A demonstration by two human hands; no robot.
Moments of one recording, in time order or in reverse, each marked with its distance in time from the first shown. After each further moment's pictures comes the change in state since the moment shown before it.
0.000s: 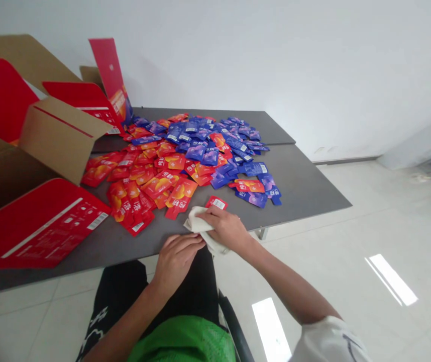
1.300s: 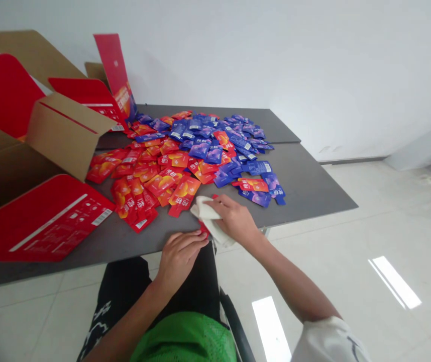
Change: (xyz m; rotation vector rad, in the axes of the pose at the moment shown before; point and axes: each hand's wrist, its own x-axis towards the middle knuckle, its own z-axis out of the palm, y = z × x) left_hand 0.003 0.002 0.000 -0.006 0.064 0.019; right_hand 0.006 0.006 -0.010 -0.059 0.109 0.014
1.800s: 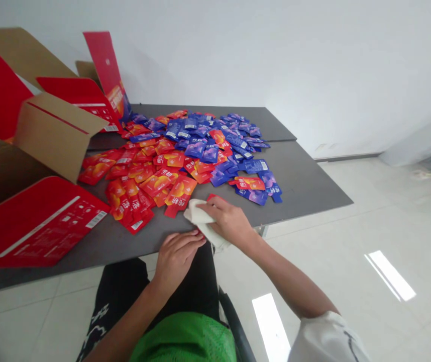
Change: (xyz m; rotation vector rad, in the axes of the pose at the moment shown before) left_hand 0.000 0.000 0.000 0.005 0.000 -0.011; right_hand -0.001 -0.010 -0.003 -0.007 -0.058 -0.009
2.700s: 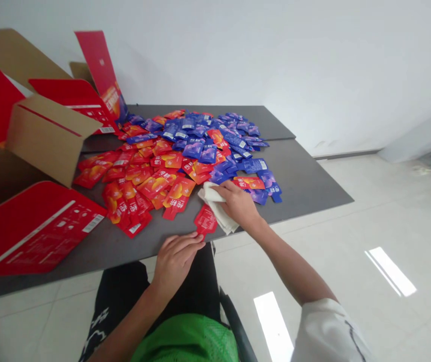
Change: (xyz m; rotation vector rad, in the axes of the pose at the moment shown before) left_hand 0.001 0.001 -0.001 -0.029 -0.011 -0.007; right_hand 0.022 0.034 -0.008 -0.083 0.084 0.087
